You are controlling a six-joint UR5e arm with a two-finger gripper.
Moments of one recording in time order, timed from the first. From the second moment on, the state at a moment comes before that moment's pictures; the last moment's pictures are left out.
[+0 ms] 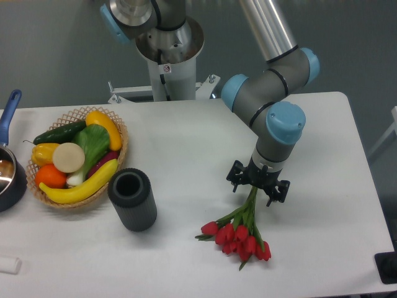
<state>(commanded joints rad) 2.64 -2.07 -1.73 -0.86 1.39 1.06</state>
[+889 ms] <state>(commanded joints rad) 2.63 -2.08 -1.72 -0.86 1.39 1.05</state>
